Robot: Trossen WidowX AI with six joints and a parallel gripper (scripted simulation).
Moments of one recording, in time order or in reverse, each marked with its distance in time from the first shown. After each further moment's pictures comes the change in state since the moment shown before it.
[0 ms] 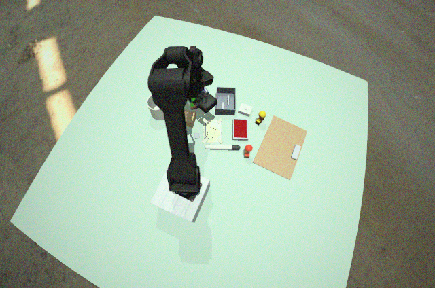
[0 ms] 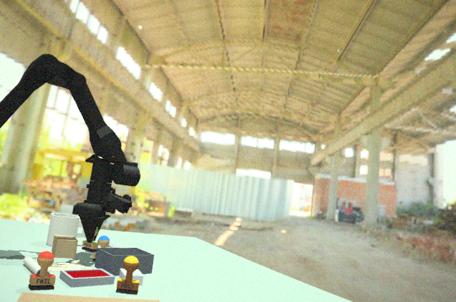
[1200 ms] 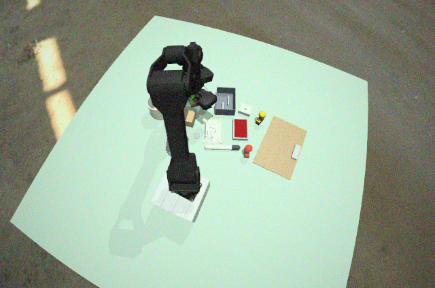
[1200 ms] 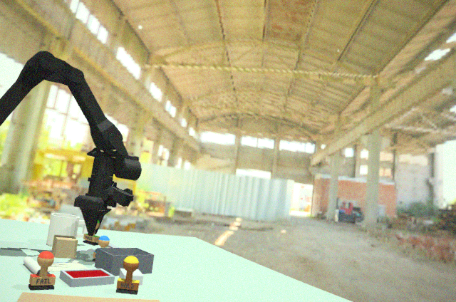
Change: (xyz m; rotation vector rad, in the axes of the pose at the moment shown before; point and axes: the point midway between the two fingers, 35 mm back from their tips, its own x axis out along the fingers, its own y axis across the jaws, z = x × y) arm -0.018 0.001 0.000 0.001 0.000 0.000
